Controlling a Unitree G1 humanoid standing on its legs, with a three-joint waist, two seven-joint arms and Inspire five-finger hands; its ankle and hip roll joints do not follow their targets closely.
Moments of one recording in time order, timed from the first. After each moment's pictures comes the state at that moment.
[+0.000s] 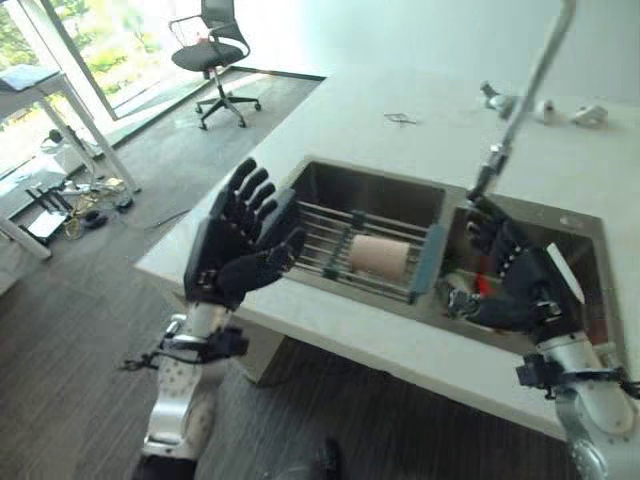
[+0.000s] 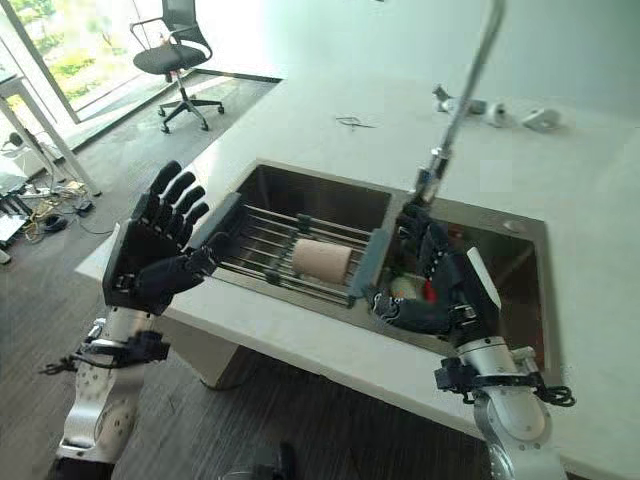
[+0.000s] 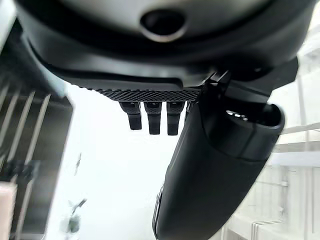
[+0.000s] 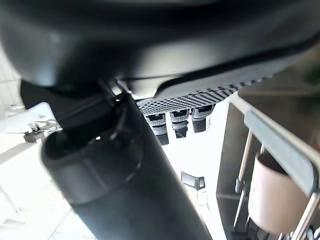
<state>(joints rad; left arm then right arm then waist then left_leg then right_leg) -0.02 0.38 0.01 -0.18 -0.60 -0.29 -0.09 0.27 -0.48 -0.11 -0.43 0.36 -0.14 0.10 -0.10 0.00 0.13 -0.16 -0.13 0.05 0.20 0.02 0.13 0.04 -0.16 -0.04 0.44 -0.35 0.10</state>
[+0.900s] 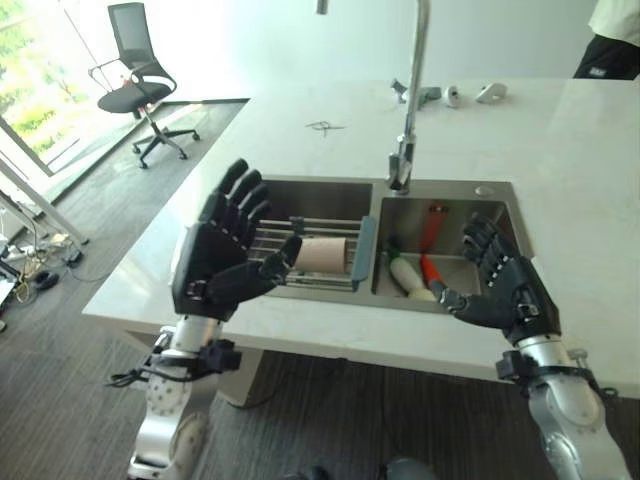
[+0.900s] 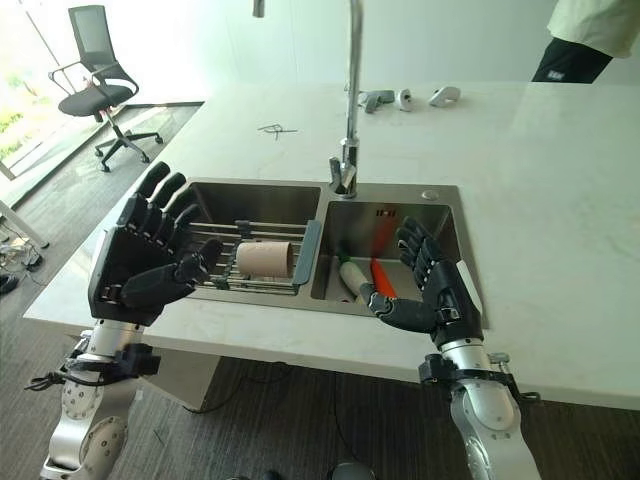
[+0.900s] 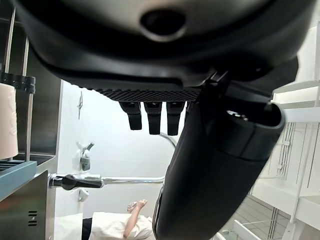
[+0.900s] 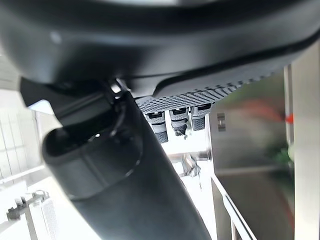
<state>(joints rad) 0.14 0.41 -0.01 -0.30 -0.62 -0.28 -0.10 0.18 -0.45 -0.06 -0.30 0.35 -0.12 0.02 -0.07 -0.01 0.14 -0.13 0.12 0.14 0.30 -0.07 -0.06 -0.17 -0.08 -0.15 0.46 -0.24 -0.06</state>
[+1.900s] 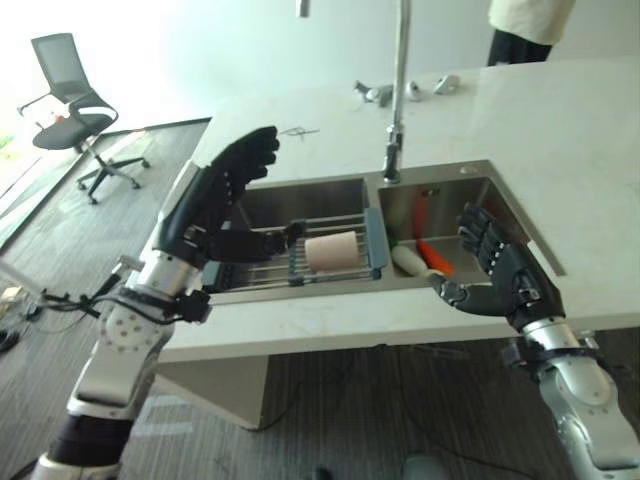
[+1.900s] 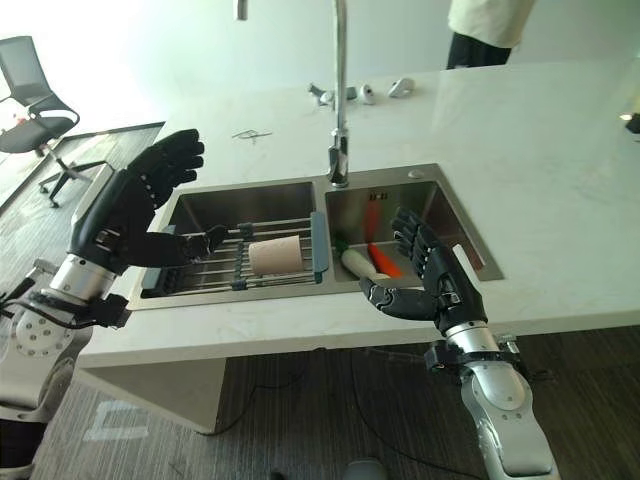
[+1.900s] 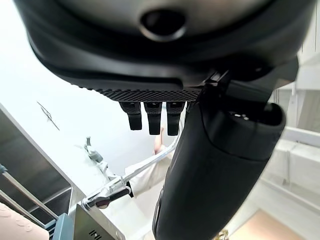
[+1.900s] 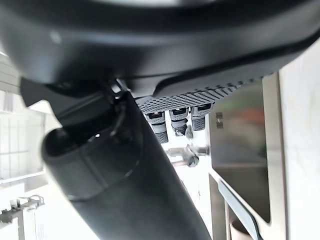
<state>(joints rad) -0.20 0.77 0.00 -0.17 -0.38 -0.15 -0.12 0.12 -0.52 -0.08 -0.31 0.35 -0.02 0.09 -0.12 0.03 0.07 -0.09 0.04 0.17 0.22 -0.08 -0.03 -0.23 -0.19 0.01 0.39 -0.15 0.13</state>
